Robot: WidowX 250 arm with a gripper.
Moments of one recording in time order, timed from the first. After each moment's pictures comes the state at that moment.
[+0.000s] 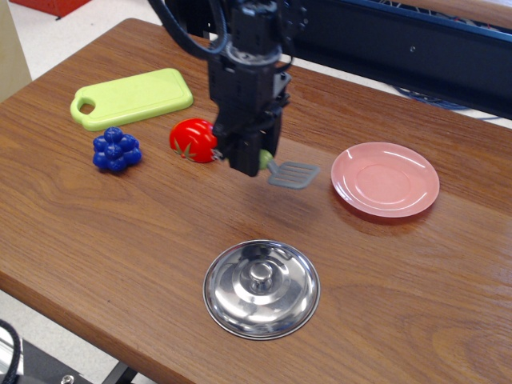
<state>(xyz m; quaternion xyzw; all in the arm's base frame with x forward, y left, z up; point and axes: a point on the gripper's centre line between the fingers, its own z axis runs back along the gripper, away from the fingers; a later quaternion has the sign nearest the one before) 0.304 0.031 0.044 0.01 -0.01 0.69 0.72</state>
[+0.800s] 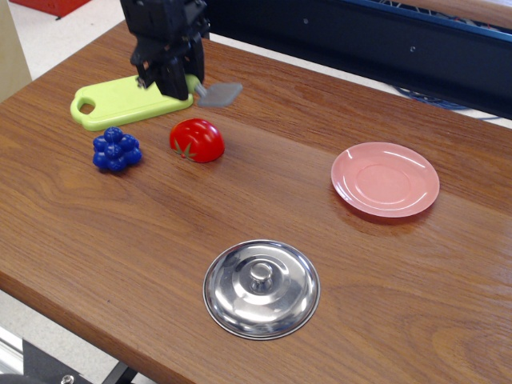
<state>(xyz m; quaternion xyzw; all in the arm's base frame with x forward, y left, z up) 0.344 0.125 0.070 -0.04 -0.06 0.72 0.69</state>
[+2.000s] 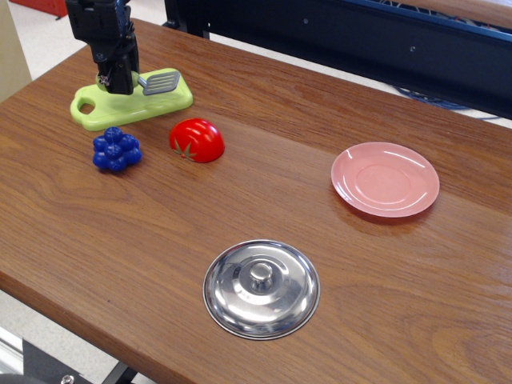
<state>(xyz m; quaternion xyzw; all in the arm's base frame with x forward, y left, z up) 0.355 0.203 0.036 0.02 -0.06 0.84 0.53</state>
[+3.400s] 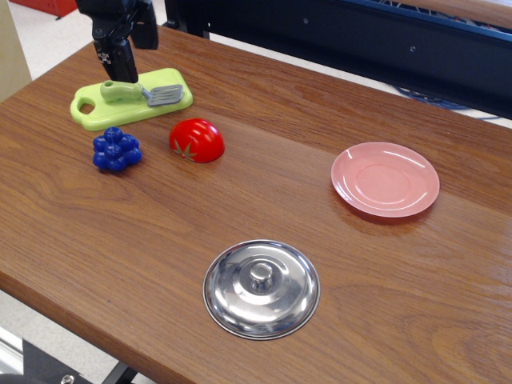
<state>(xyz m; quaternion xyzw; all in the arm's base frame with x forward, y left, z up) 0.354 0.172 0.081 -0.04 -0.08 0.78 0.62</state>
